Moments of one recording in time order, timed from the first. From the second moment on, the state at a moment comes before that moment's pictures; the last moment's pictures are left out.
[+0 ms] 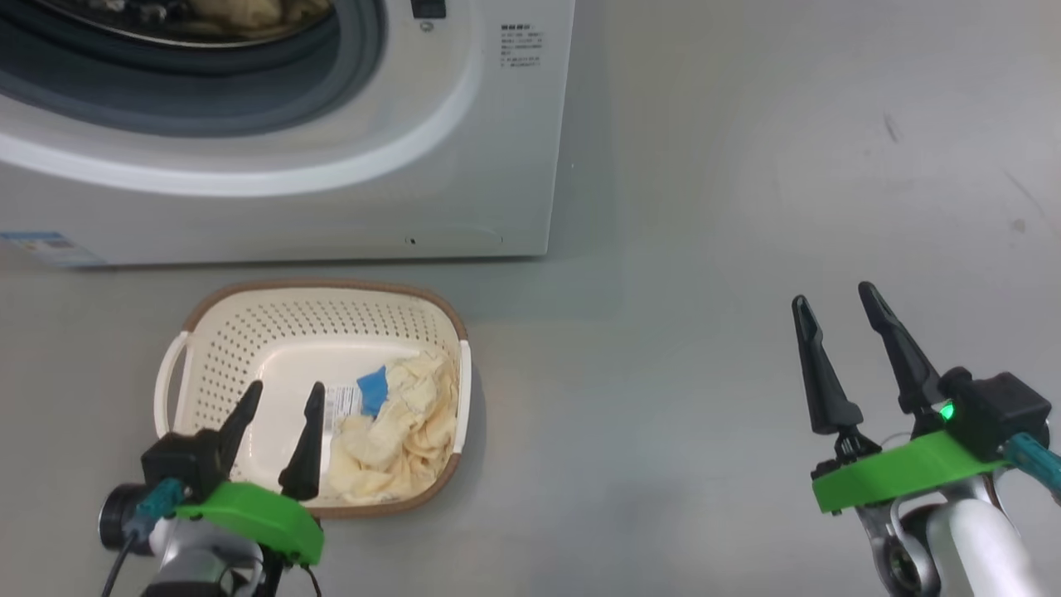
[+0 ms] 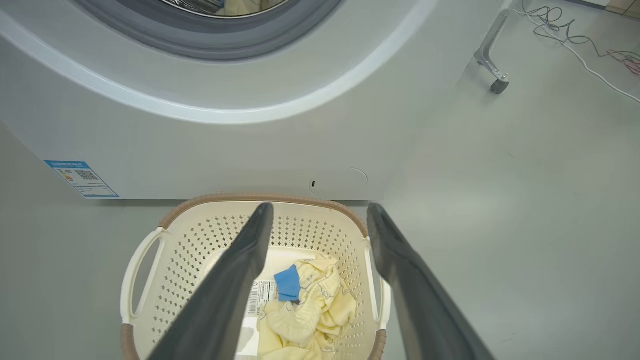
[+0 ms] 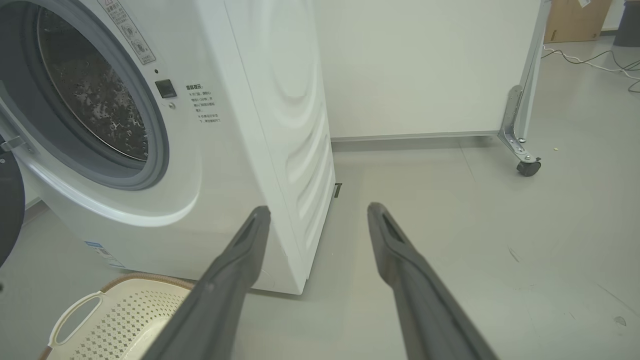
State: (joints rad) left arm -0.22 0.25 -0.33 0.38 -0.44 -0.01 -0.23; right arm -0.05 -0.09 0.09 0.03 0.22 0.13 -0.26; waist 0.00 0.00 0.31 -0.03
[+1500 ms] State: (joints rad) left arm -1.01 0.30 -0.90 1.11 -0.71 -0.13 0.05; right arm -0.26 -0.09 0.14 -0.08 0.17 0.13 -0.26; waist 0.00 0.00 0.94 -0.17
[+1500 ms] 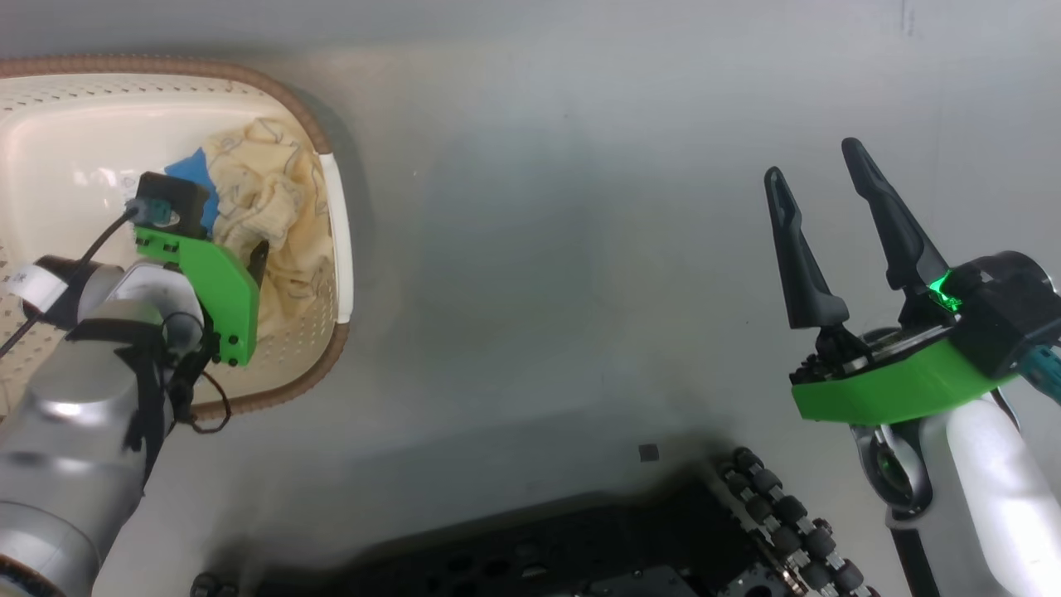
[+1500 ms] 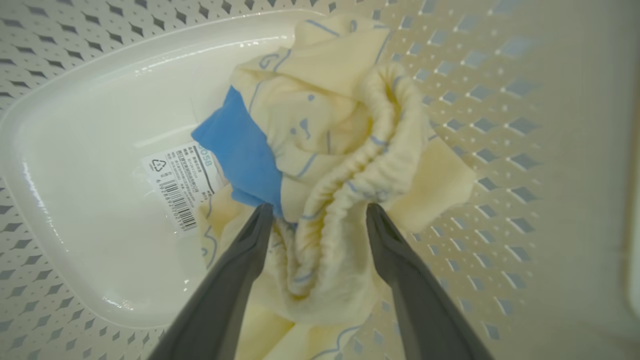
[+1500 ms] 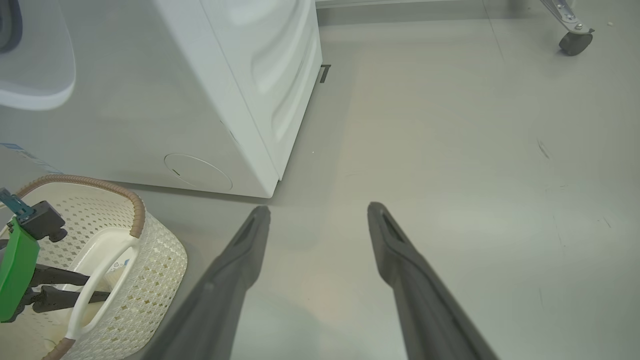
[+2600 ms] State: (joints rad) left arm -1.09 0.26 -1.00 1.23 -0.84 -0.13 -0.01; right arm -0.24 -0.09 0.14 -0.12 0.15 0.13 -0.26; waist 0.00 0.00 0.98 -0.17
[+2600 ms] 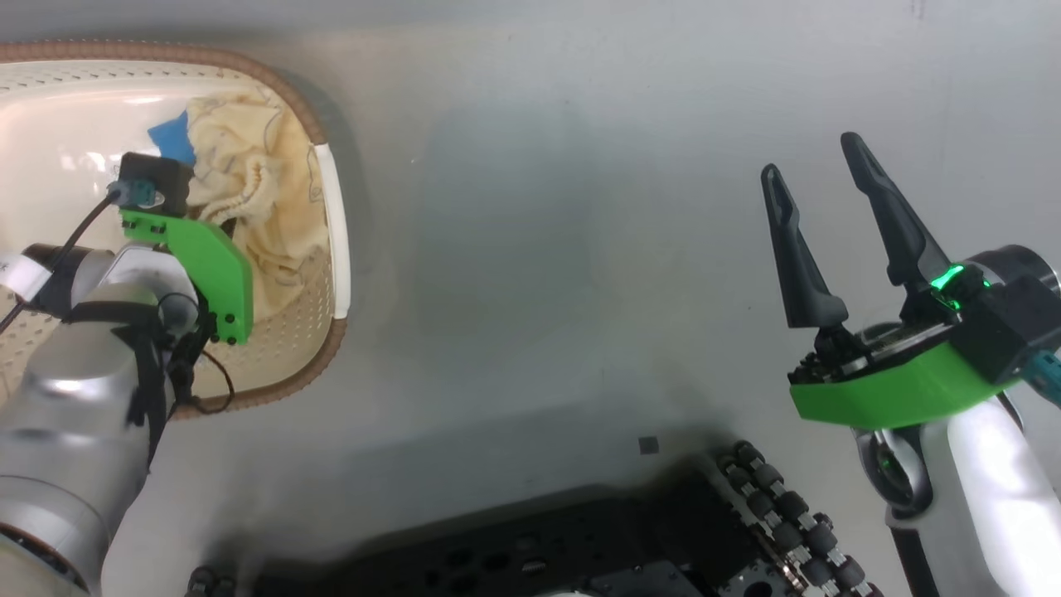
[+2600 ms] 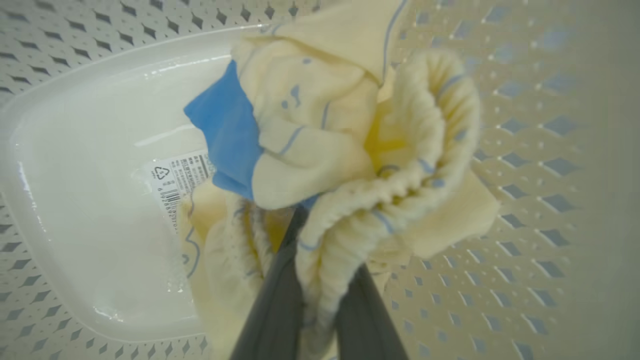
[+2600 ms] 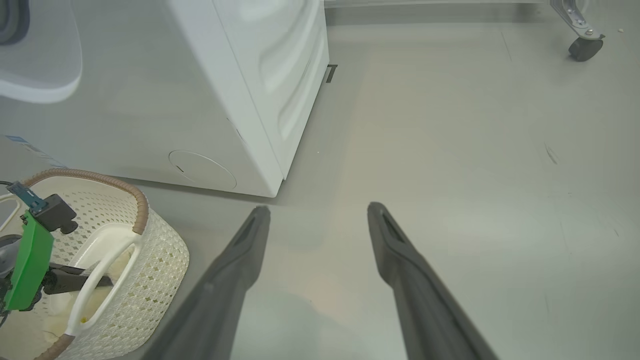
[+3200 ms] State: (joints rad) left arm -0.99 0.24 -0.97 1.22 -0.89 -0.13 -0.25; right arm -0.29 -0.09 0.14 -0.05 0.16 0.13 -0.26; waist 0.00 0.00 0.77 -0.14
